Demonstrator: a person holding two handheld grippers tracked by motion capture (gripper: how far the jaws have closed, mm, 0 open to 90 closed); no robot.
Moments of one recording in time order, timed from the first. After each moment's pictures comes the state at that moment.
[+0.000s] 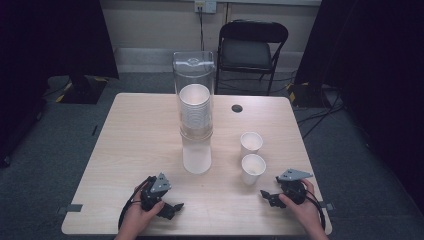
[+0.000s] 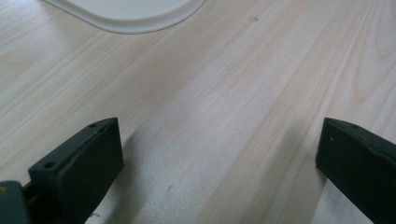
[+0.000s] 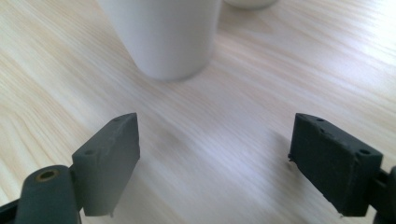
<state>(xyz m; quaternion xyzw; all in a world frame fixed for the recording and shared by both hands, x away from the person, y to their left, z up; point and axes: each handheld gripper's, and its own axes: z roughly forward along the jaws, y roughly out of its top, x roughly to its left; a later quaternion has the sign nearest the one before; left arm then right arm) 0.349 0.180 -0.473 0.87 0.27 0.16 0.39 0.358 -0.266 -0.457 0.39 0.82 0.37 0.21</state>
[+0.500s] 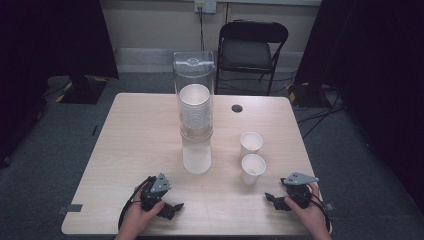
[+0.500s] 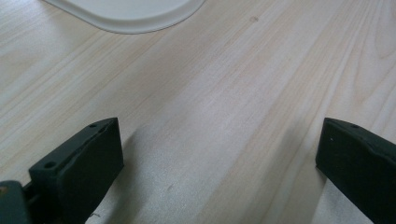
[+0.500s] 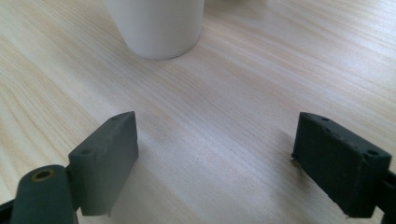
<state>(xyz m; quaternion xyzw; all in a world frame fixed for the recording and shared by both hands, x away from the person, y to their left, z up) 0.349 0.181 -0.473 0.87 0.27 0.16 0.39 0.351 -0.280 -0.463 0.37 0.82 0.37 0.22</state>
